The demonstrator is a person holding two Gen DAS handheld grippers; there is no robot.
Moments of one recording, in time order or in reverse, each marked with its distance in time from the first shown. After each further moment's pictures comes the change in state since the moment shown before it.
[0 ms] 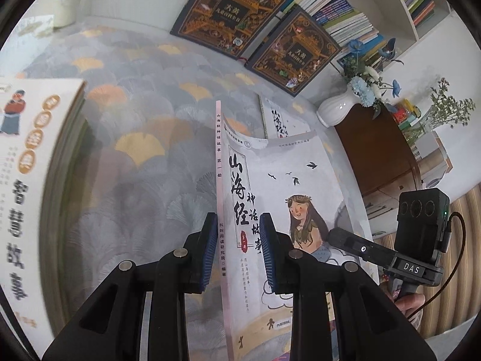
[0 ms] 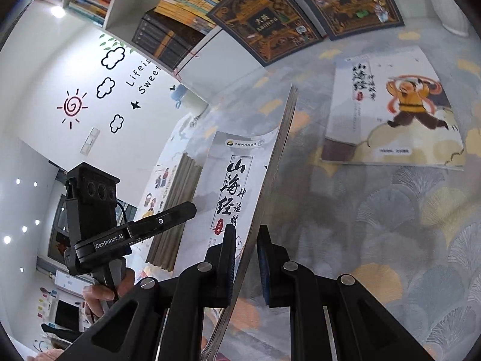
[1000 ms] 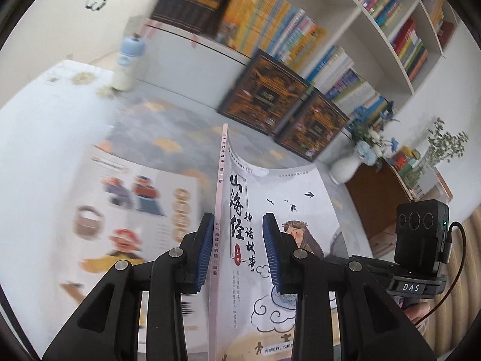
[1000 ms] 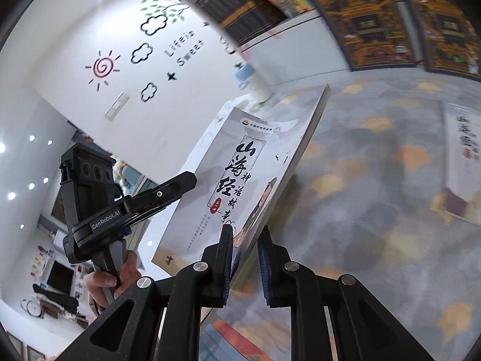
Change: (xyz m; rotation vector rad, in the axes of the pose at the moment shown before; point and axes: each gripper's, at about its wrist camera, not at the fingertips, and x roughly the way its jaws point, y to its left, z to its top) left arm -0.137 0.070 0.030 -0.017 -0.253 0.074; right arm 0.073 0.142 0.024 -0.179 0.081 0.083
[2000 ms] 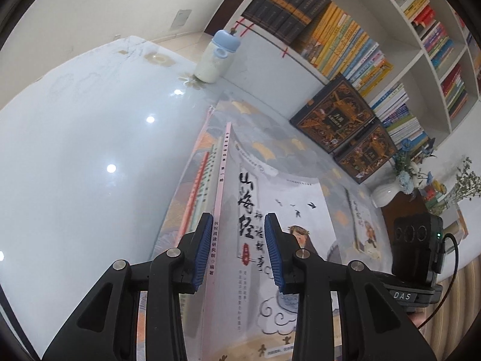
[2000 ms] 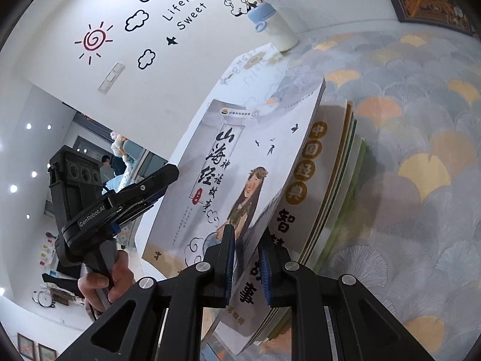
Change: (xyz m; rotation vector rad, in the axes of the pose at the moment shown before) left arm -0.009 0.134 -0.003 -0.151 -0.014 0.113; right arm 0.145 0.015 0.007 0.023 0.163 0.038
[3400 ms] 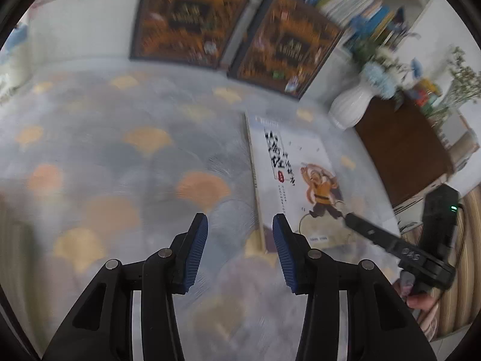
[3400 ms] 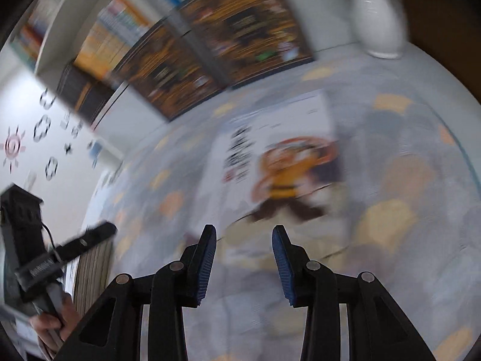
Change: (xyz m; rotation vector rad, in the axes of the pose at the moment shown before) left arm 0.223 -0.303 -0.069 0.328 0.261 -0.060; right arm -0.264 -0.250 -0.057 0.323 -0.420 -0.443
